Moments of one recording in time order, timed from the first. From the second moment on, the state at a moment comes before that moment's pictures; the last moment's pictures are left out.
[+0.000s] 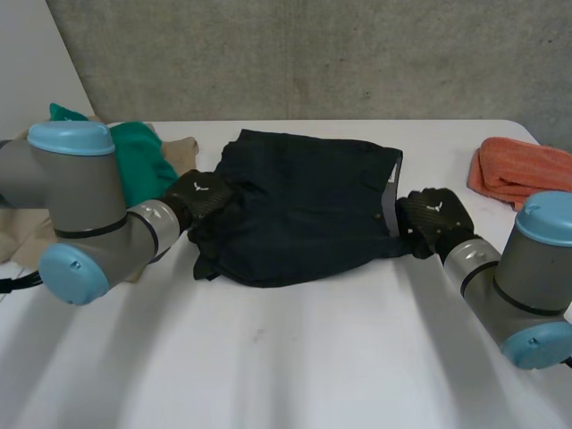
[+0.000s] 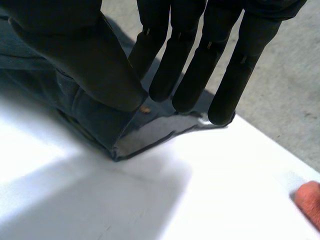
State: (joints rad) left arm 4.33 -2.21 -1.20 3.01 -1.31 3.61; right arm 1.86 -1.03 1.64 -0.39 1.36 2.81; left_hand 0.39 0.40 0.40 0.38 0.21; right_hand 1.12 1.18 1.19 1.20 1.03
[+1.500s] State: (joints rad) left arm 4.24 -2.09 -1.36 2.81 -1.60 3.59; right arm 1.81 -1.24 1.66 0.00 1.33 2.59; left_hand 1.16 1.19 1.19 1.20 0.98; right_hand 1.12 1.18 1.19 1.20 1.03
